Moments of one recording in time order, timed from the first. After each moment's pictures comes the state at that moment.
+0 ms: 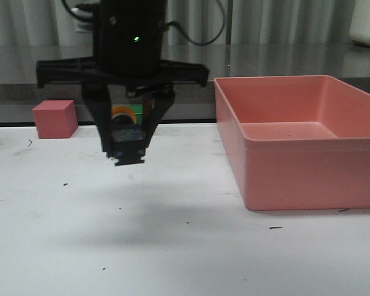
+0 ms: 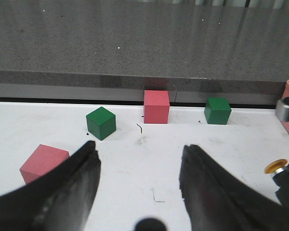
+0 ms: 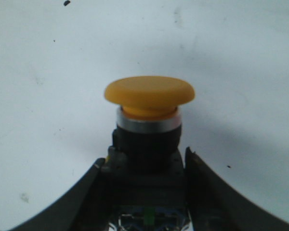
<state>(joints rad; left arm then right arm) -0.04 0.42 -0.71 0.04 0.66 -0.08 0.81 2.13 -1.92 -0.03 1.17 0.58</state>
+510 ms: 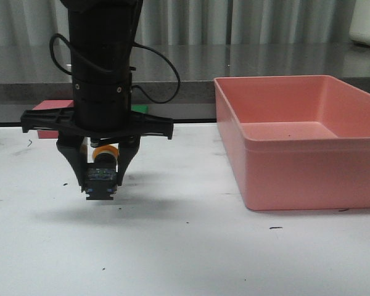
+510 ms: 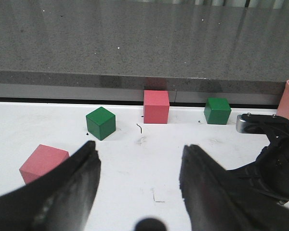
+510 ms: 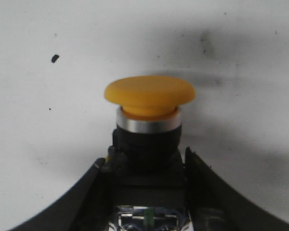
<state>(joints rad) -0.04 0.42 -0.71 0.04 0.66 -0.08 0.82 2.33 -2.09 -0.03 1.13 0.80</state>
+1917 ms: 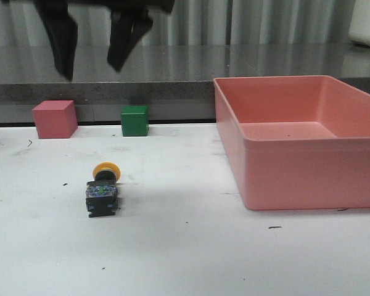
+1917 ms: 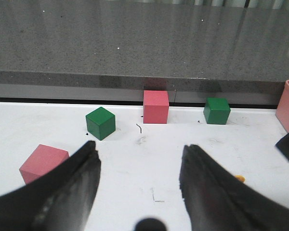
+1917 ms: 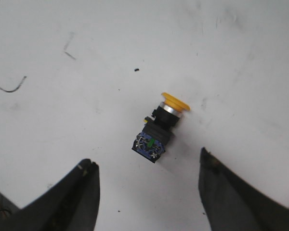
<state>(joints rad) -0.04 0.42 -0.71 0.04 0.66 -0.08 0.82 2.04 -2.16 -0.01 1.23 0.19</state>
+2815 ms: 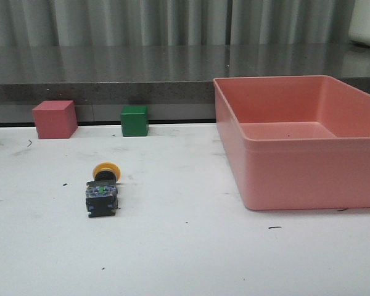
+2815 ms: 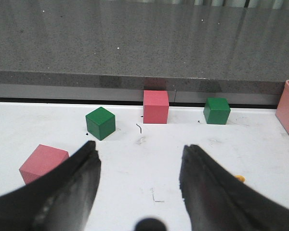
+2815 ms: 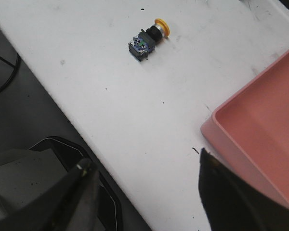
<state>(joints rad) -0.04 0.42 -0.71 0.04 0.66 -0.08 0.82 1.09 -1.28 -0.01 1.12 -0.05</state>
